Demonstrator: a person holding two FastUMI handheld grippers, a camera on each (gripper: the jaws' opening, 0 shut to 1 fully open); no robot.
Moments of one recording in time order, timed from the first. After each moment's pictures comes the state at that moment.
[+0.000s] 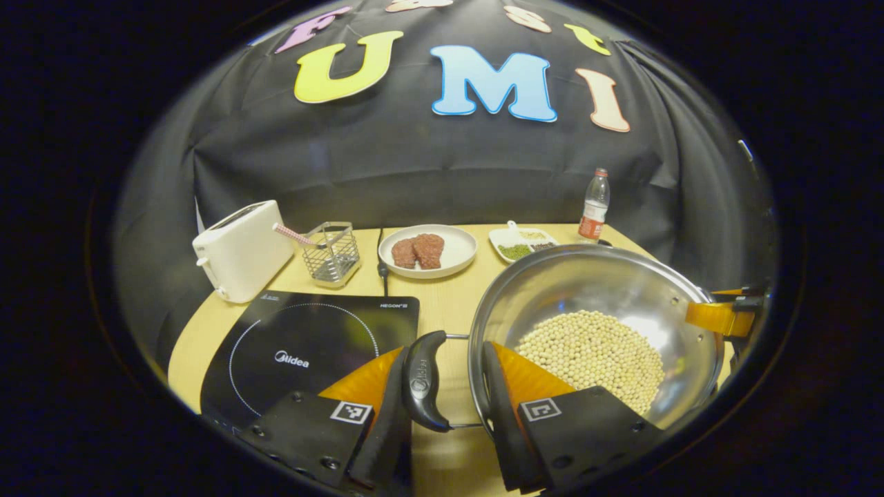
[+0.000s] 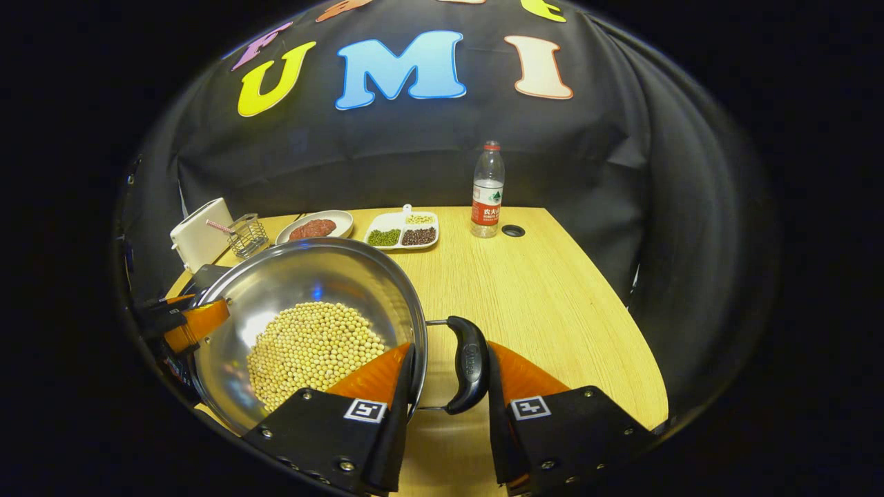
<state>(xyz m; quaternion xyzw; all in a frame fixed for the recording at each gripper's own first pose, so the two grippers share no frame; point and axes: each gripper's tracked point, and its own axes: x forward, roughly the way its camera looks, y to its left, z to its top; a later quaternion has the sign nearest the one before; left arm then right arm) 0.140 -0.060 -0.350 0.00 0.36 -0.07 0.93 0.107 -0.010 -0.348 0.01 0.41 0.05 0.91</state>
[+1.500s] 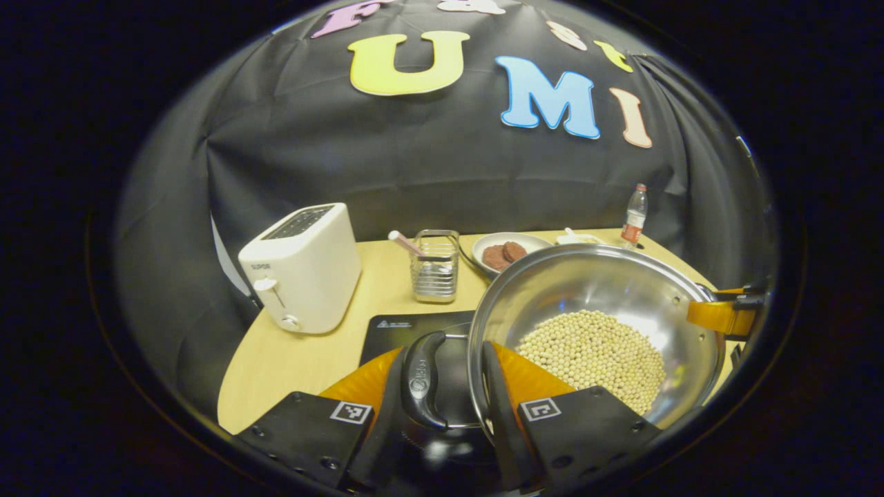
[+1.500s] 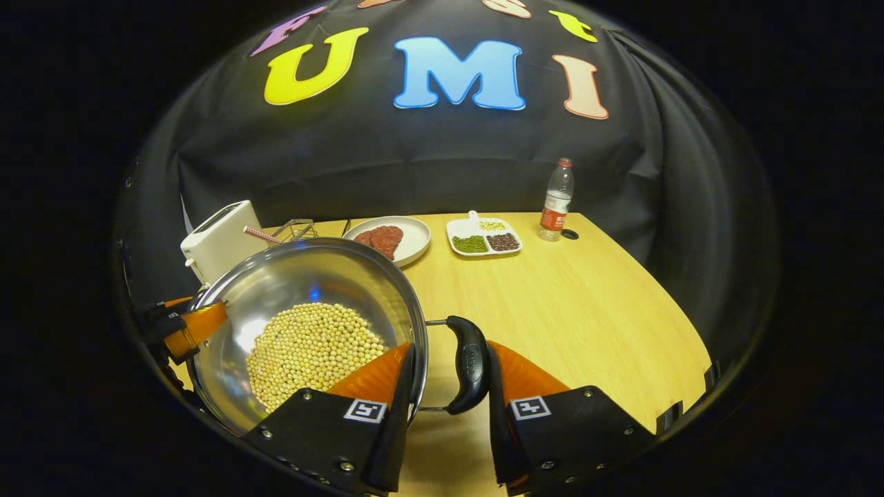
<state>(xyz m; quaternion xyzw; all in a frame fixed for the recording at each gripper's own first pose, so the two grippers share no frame) 0.168 0.169 -0.352 0.01 0.35 -0.07 0.94 0.092 0.209 -0.323 0.01 0.41 0.02 0.91</state>
